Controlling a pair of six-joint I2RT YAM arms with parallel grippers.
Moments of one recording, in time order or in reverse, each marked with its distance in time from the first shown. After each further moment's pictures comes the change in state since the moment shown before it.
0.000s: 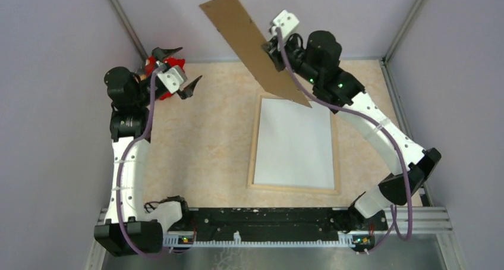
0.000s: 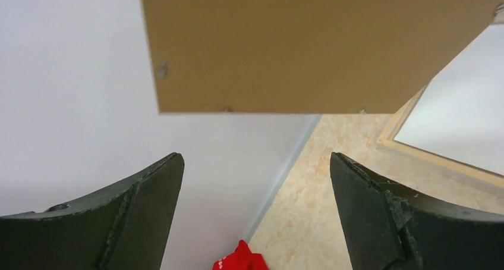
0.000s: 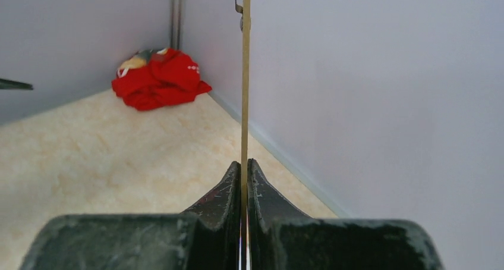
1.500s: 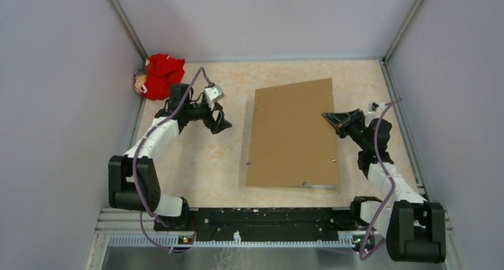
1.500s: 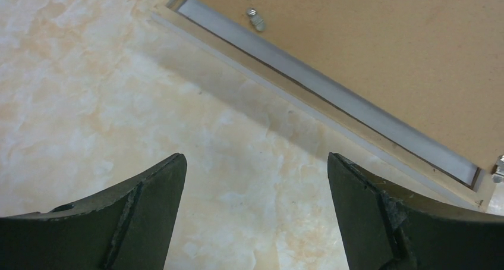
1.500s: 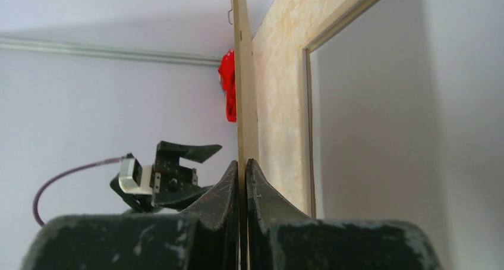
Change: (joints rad) left arm -0.158 0.349 -0.269 -0.169 -0.056 -0.161; right arm -0.790 -0.506 -1.325 0.661 -0.493 1.551
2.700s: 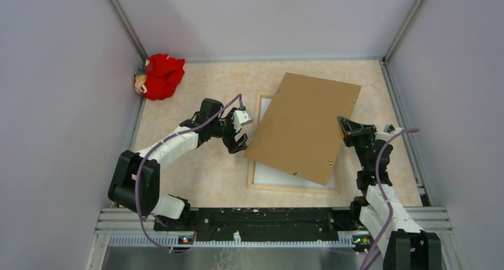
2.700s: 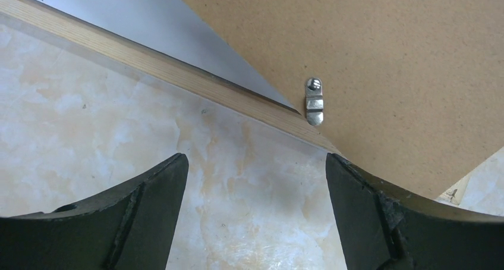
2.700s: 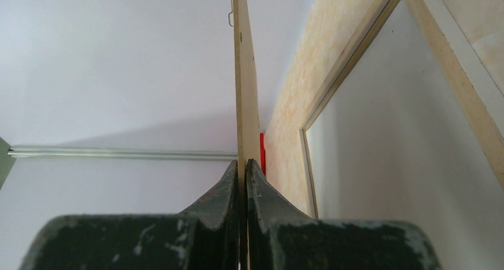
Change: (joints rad) left arm -0.341 0.017 -0.130 0.028 -0.239 0.019; right arm -0.001 -0.244 -0.281 0.164 0.386 0.196
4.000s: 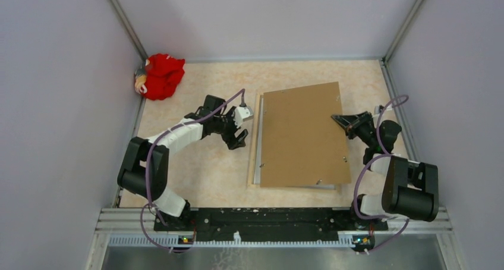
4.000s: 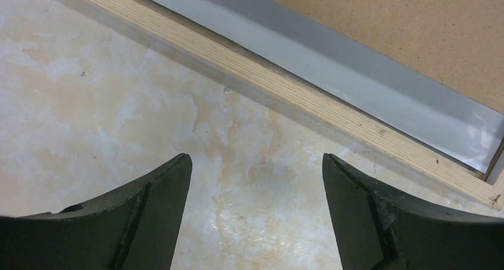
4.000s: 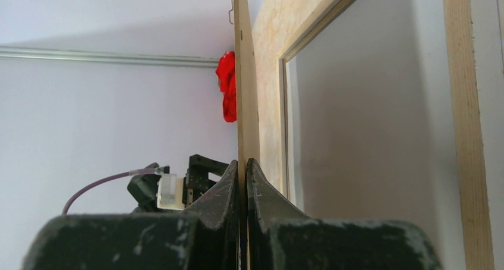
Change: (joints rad) left arm 0.027 0.126 0.083 -0.063 -0.067 0.010; right arm -0.227 0.561 0.188 0.234 -0.624 -0.155
